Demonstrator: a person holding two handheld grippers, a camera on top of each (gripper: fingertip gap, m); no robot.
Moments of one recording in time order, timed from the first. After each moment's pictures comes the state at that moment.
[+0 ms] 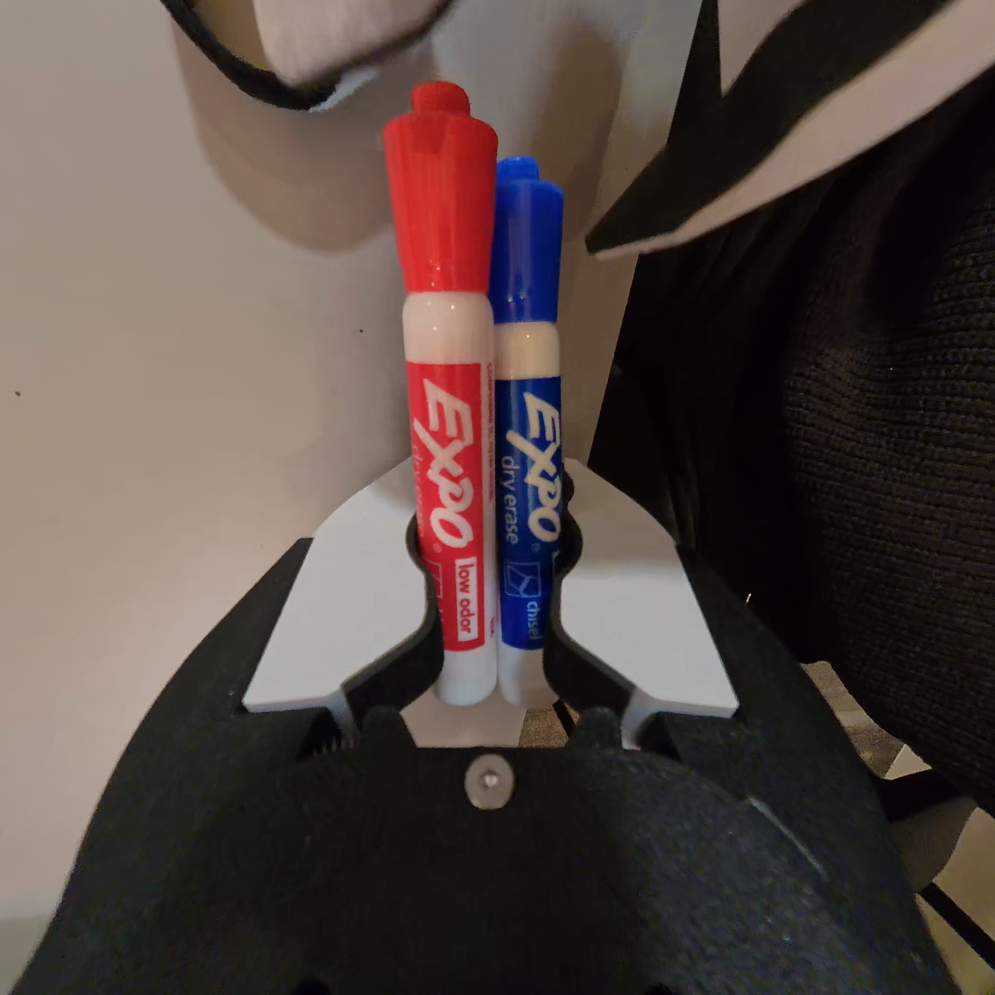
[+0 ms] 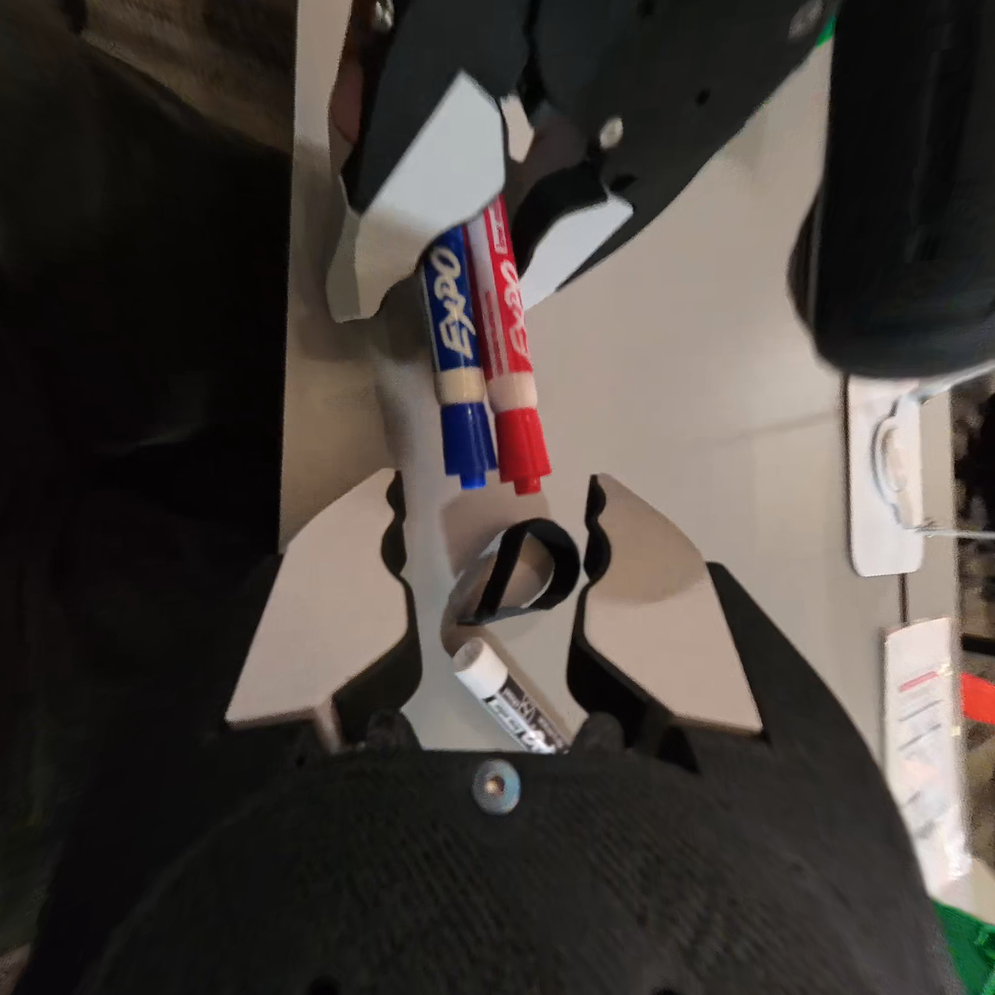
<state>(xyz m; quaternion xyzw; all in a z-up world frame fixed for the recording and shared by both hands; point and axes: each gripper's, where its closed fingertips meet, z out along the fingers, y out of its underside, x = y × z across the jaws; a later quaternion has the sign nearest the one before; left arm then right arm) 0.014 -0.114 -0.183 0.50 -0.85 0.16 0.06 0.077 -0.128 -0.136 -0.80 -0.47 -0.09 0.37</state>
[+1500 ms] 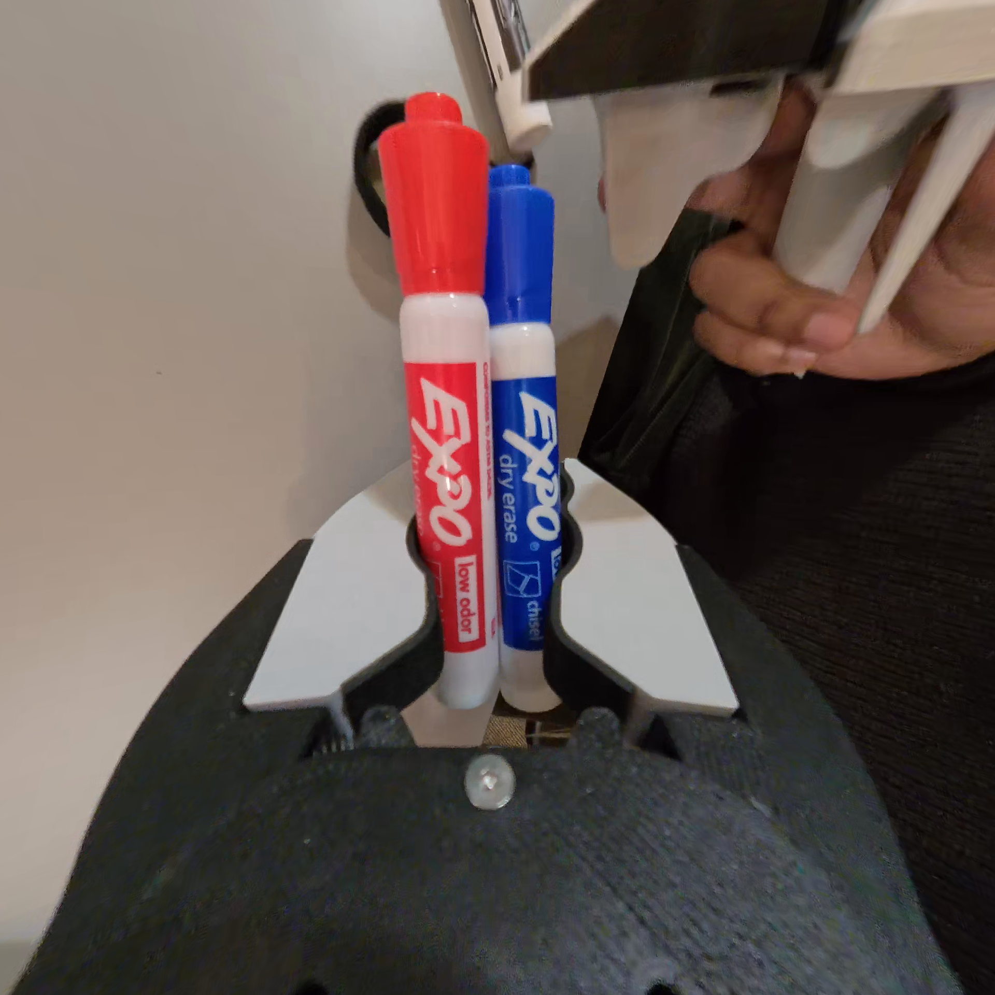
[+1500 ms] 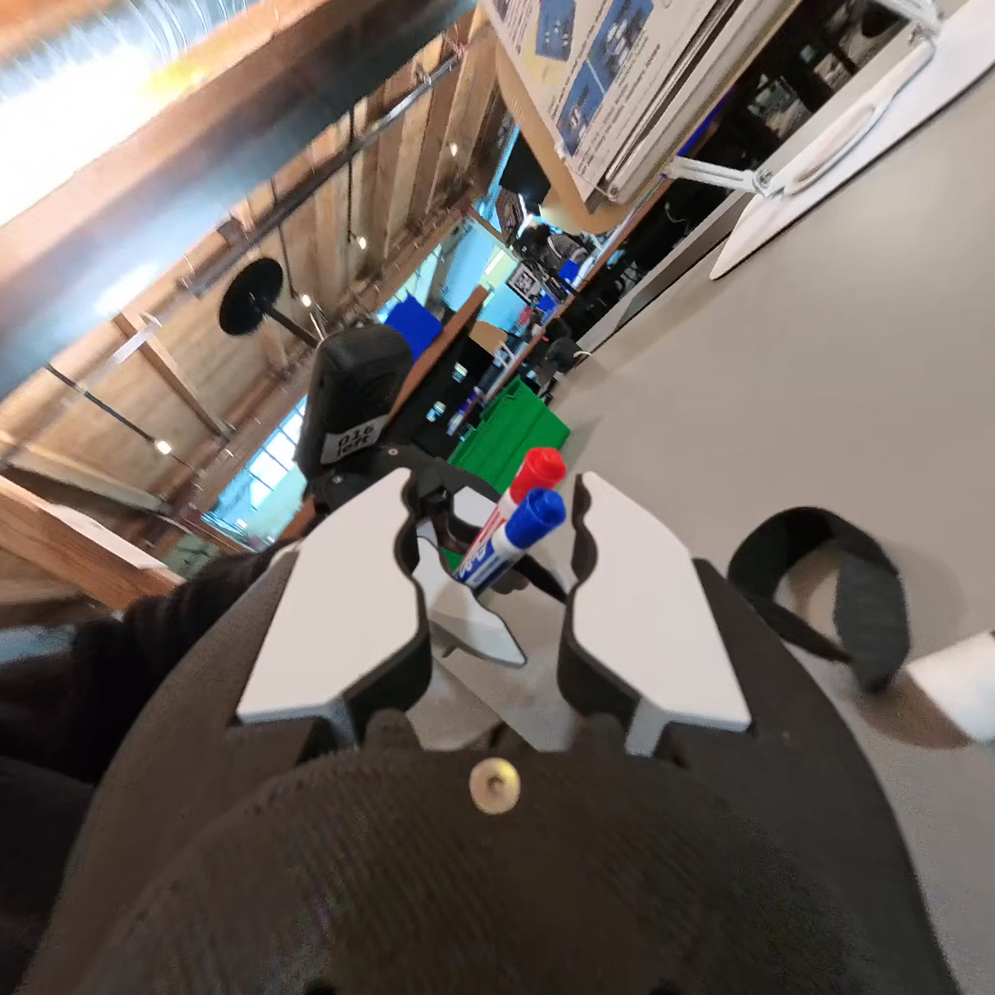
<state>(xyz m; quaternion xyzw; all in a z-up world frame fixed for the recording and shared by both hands) 0.035 -0.108 -0.143 0.58 -0.77 0.28 0.02 0.100 -0.121 -0.065 -0.58 0.29 0.37 0.66</state>
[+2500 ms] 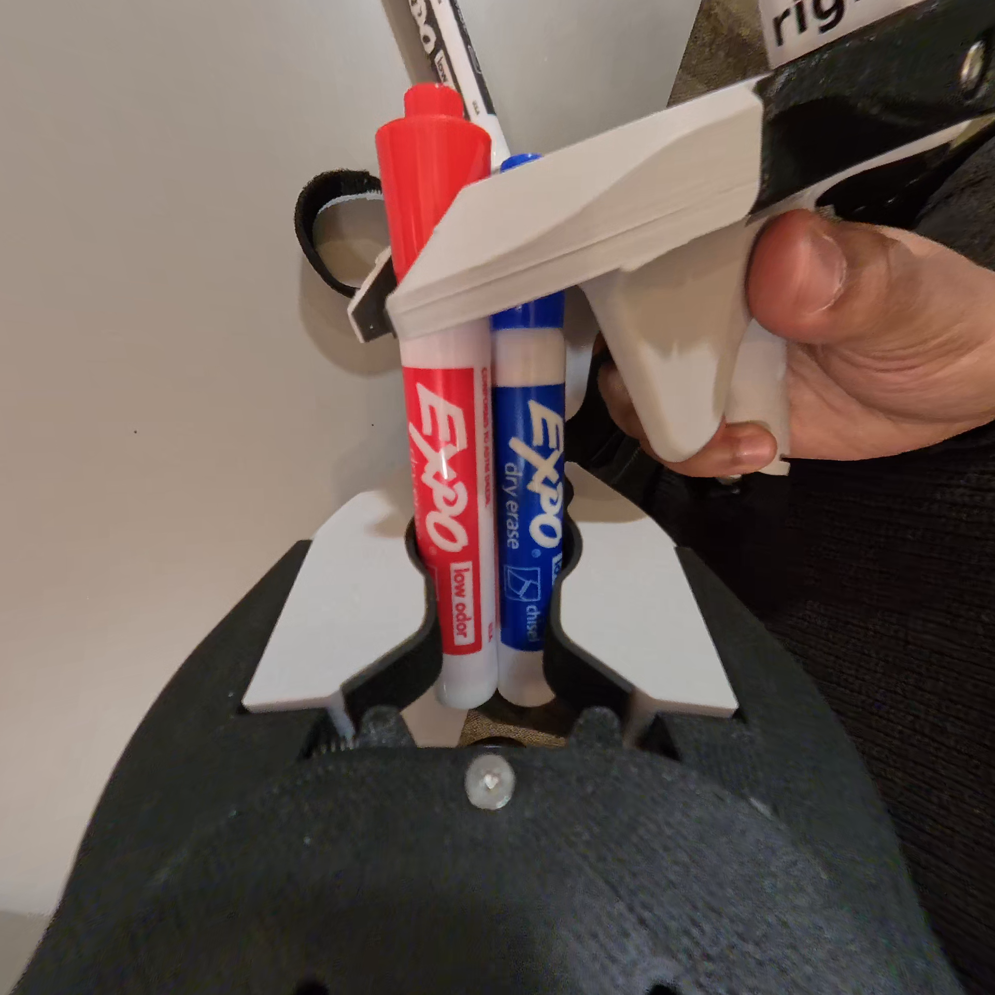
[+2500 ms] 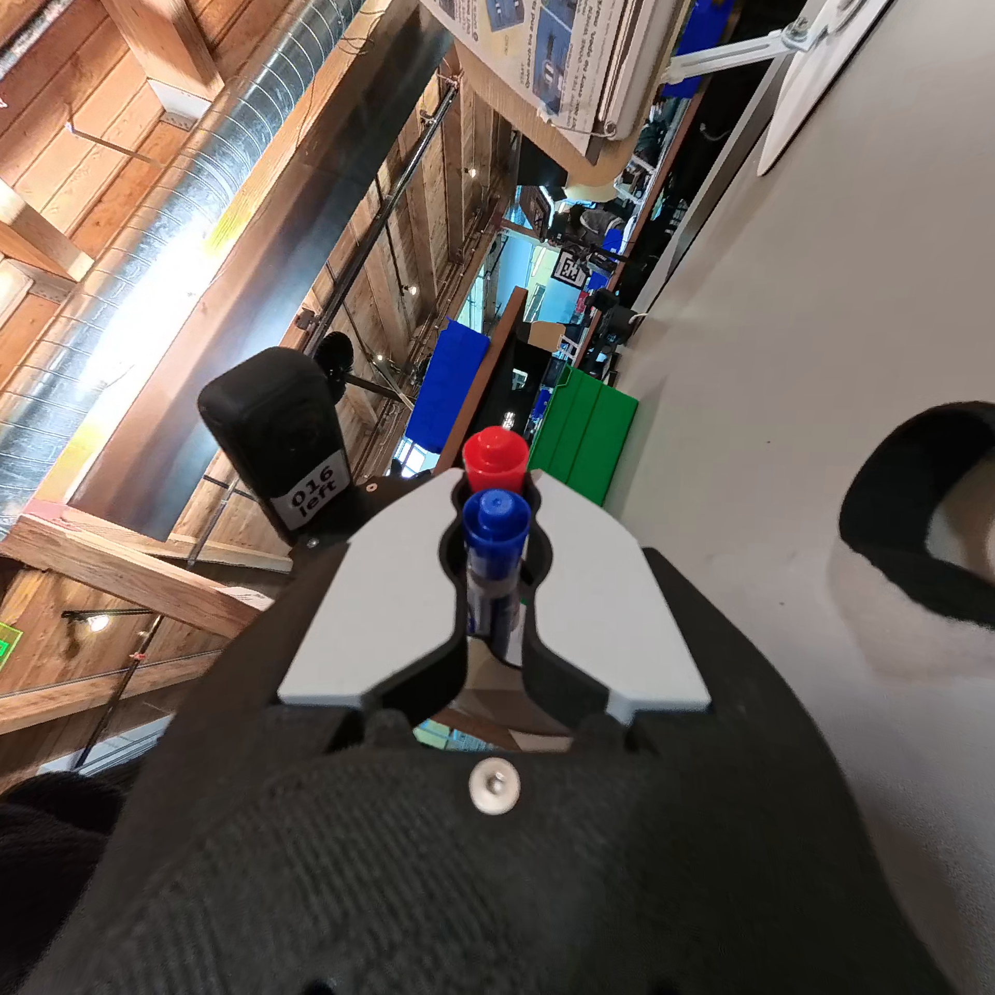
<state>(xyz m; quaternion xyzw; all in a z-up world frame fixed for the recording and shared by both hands) 0.043 -0.135 -0.134 0.57 -0.79 0.24 -0.01 0.088 -0.102 -0.066 -0.52 0.36 0.49 0.61</state>
